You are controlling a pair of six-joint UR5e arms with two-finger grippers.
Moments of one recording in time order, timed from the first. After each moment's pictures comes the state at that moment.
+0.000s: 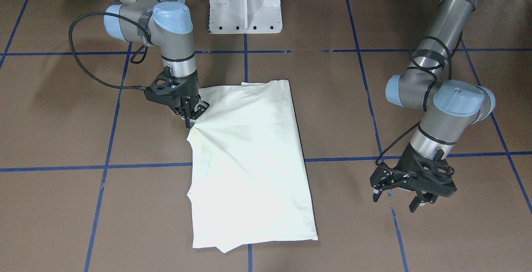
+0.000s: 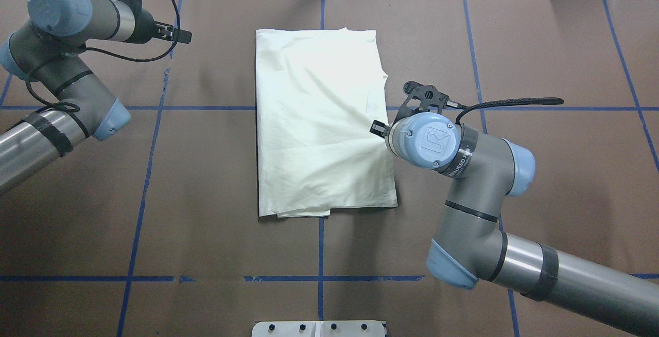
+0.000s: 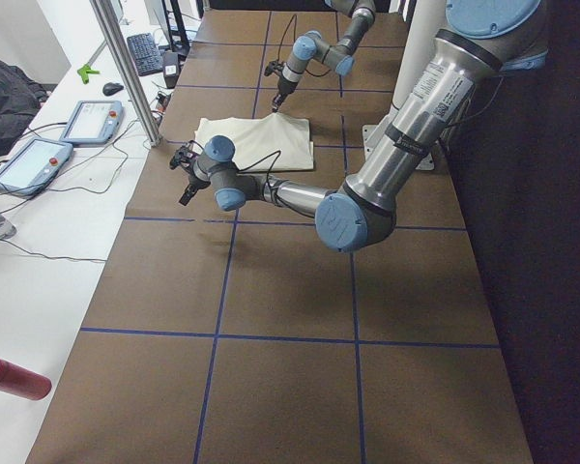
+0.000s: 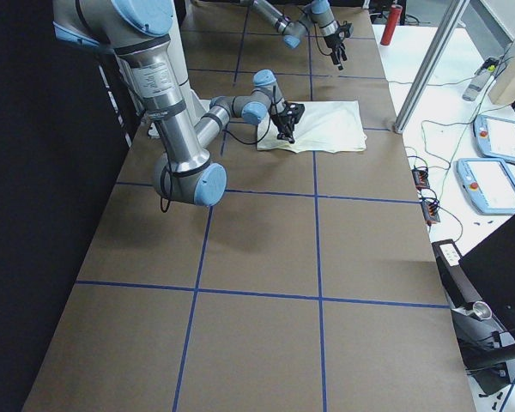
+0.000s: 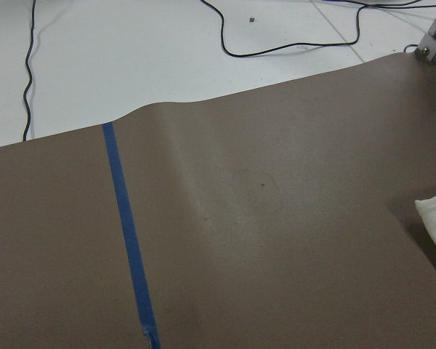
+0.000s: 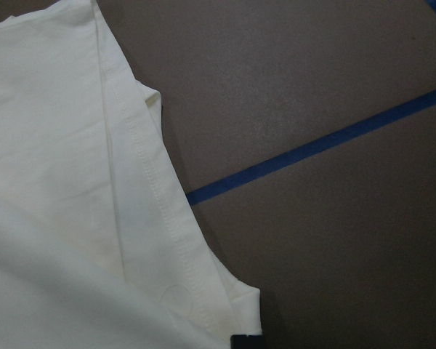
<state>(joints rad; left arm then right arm) -0.95 -2.16 -1.12 -2.53 -1.84 -0.73 0.49 -1.07 1.71 -1.39 1.50 1.63</state>
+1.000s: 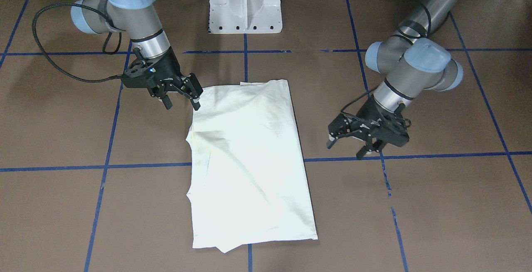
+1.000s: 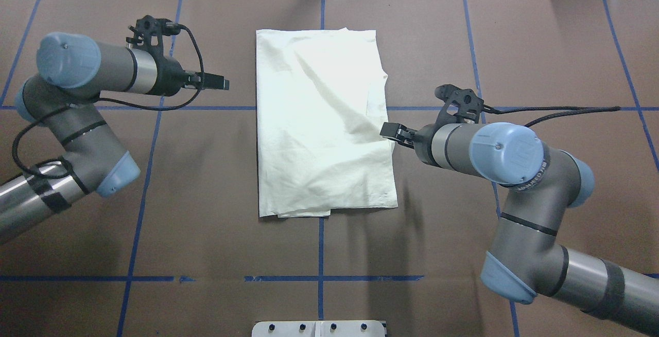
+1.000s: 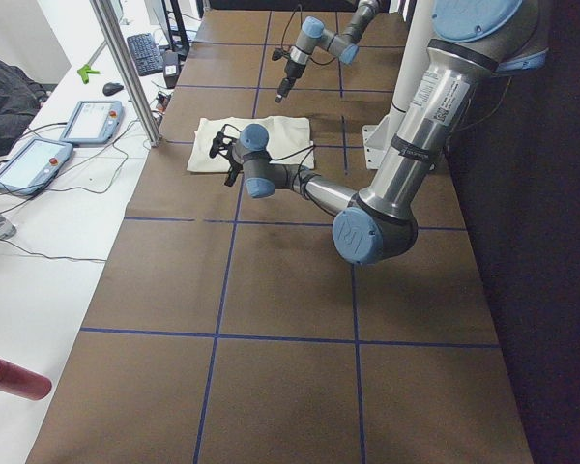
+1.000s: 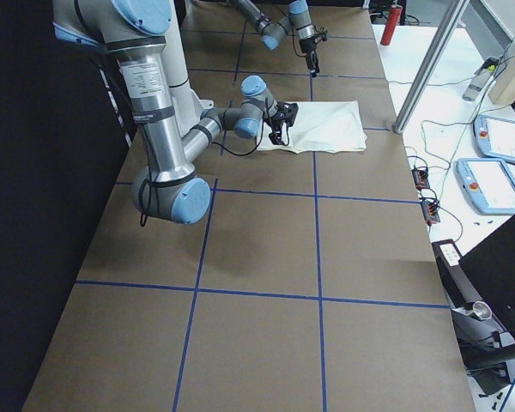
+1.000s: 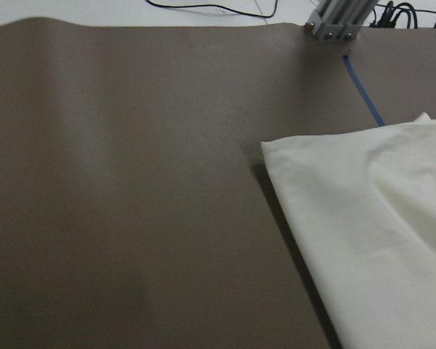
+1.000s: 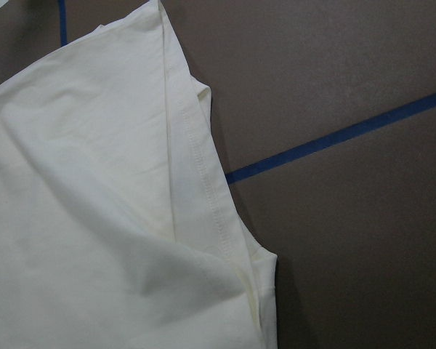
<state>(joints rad) -0.76 -1.99 -1.48 -2.53 -1.93 -1.11 0.51 -1.29 1.86 -1.05 1.58 1.60</state>
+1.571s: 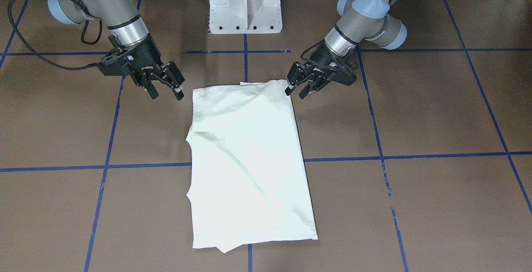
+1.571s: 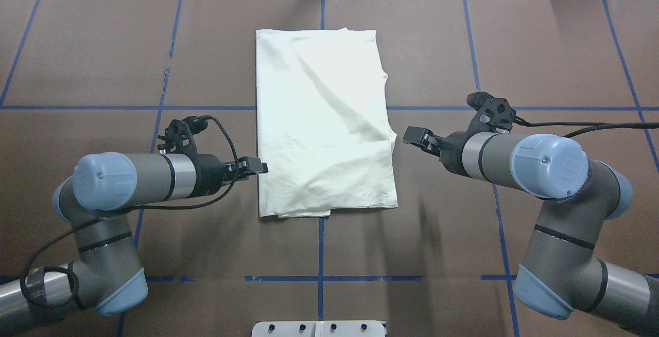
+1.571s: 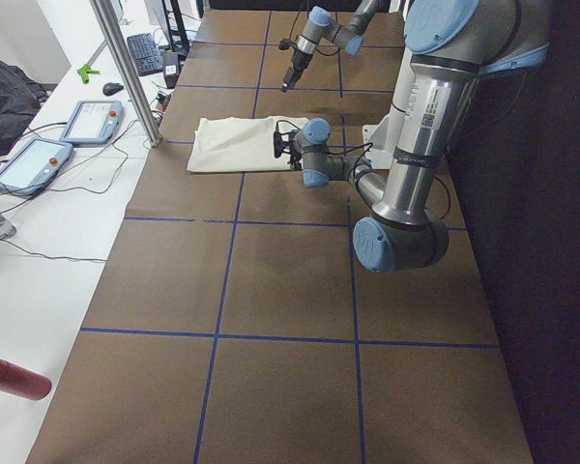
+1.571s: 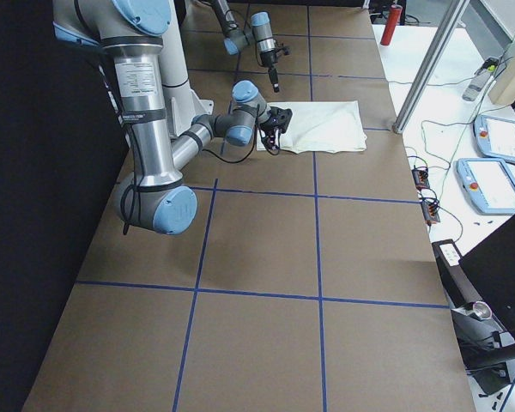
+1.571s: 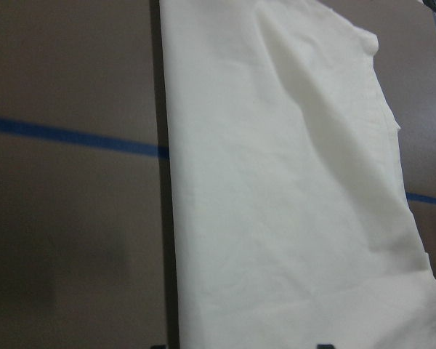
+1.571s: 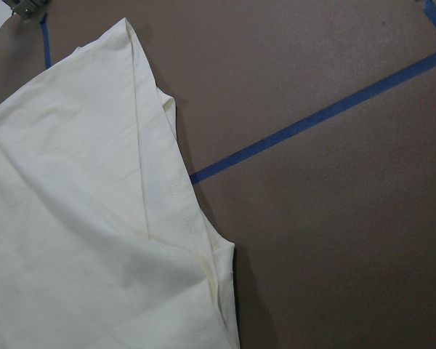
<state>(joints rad) -0.44 -1.87 -1.70 -2.52 -1.68 -1.60 0.51 -1.37 1.93 -1.02 1.58 1.67</state>
